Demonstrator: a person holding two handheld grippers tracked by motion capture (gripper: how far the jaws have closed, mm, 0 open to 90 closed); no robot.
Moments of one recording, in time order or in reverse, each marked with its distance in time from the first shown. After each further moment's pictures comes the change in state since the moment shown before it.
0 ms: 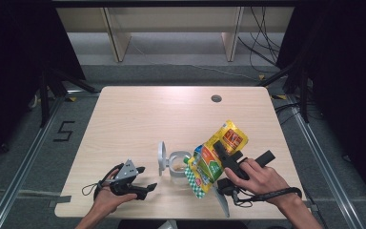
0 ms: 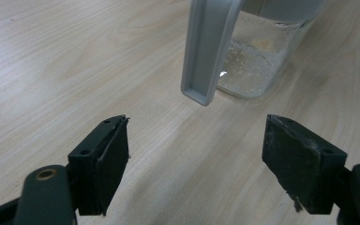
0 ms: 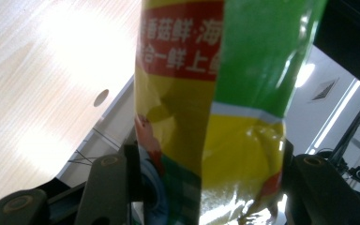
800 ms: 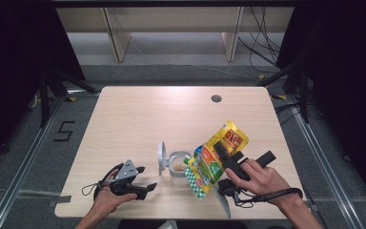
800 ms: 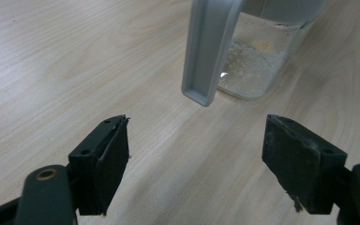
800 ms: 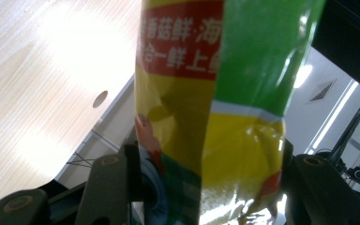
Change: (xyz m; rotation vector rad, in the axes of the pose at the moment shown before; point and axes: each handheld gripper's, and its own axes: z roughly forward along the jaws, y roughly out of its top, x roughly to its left) left arm 0.000 0.000 -0.001 0.003 -0.003 0.002; right arm 0.000 -0.001 -0.002 -0.005 -0.002 -0.011
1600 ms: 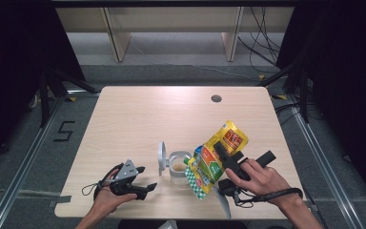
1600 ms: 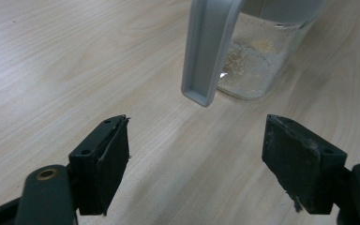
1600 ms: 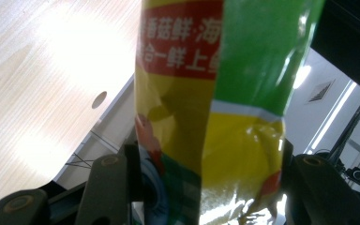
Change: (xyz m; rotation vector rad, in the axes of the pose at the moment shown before) left arm 0.000 0.000 0.000 0.003 0.003 0.005; right arm 0.000 0.000 0.000 -0.005 -0.004 -0.001
